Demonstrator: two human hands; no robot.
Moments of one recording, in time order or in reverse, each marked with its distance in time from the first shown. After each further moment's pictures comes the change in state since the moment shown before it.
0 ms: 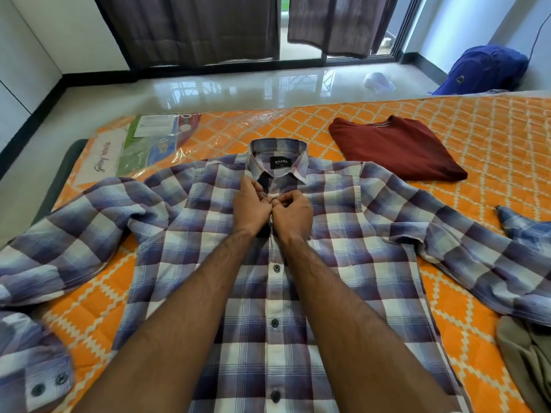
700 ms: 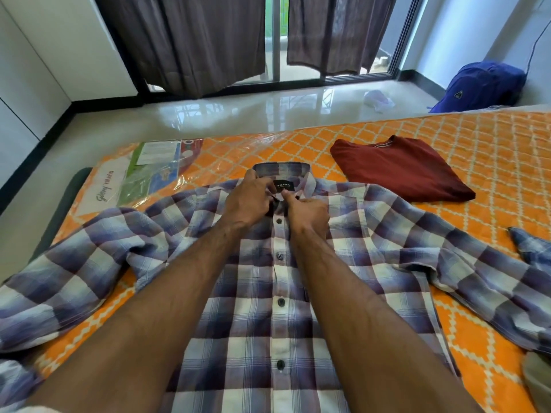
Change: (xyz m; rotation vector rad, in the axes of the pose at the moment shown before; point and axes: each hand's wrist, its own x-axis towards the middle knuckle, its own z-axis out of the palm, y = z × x) left_hand 0.066 0.032 -0.022 0.531 -0.194 0.299; right_hand 0.054 -0.030 -0.006 0.035 0.075 0.260
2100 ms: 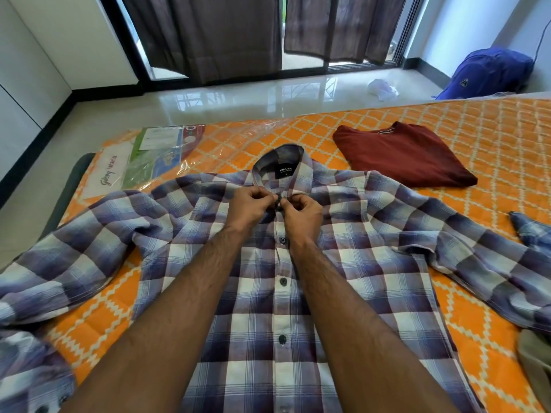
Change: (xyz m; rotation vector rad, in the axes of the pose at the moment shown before) left_hand -0.046 -0.013 0.027 -0.832 0.037 -0.295; right_hand -0.020 0.049 0.011 0.292 -0.112 -0.256
